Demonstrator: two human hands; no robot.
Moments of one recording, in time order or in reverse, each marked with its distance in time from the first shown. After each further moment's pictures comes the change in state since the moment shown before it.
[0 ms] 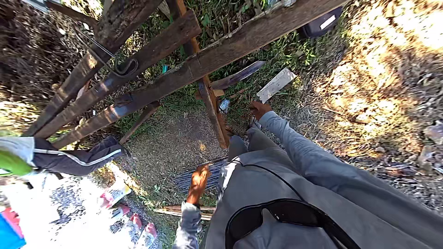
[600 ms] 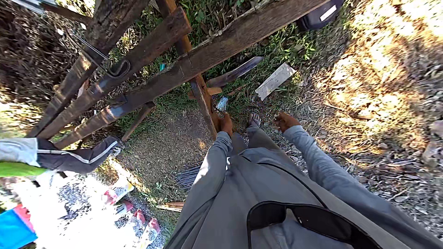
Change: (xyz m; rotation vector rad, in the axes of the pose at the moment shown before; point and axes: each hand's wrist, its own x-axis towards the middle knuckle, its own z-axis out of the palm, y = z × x) left_hand 0.239 0.111 0.173 -0.293 0.182 -0.182; right_hand -0.083 0.097 -0.031 0.174 -0.080 0.317
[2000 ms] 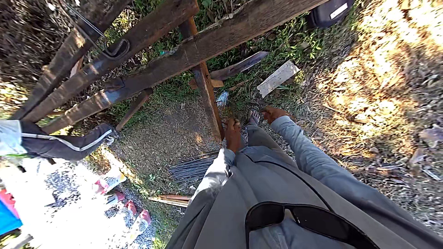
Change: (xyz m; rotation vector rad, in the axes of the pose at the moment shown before) left_hand -0.069 -0.061 -0.010 0.101 -0.087 0.544; right_hand 0.020 -0.044 0.030 -0.239 0.019 -0.269
